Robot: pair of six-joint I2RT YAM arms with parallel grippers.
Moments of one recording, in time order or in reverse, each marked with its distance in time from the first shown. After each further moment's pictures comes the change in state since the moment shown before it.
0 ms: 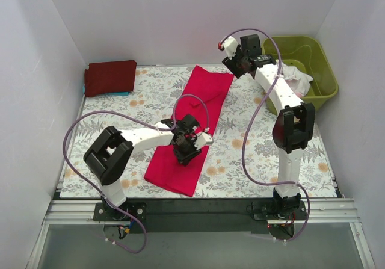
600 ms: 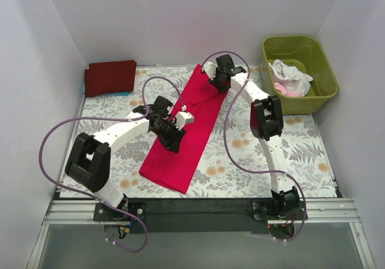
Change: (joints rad) left arm 0.273 -0.171 0.026 -0.100 0.230 -0.001; right arm 0.071 0.444 0.254 -0.088 0.012 -0.027
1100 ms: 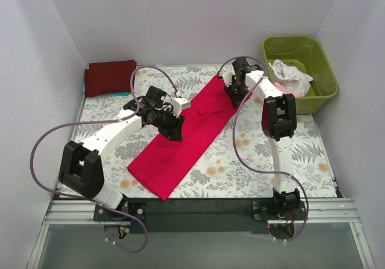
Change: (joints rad) left arm 0.022 -0.048 0.104 0.030 0.060 -0.125; right arm -0.101 -0.156 -0.218 -0.273 -0.159 0.171
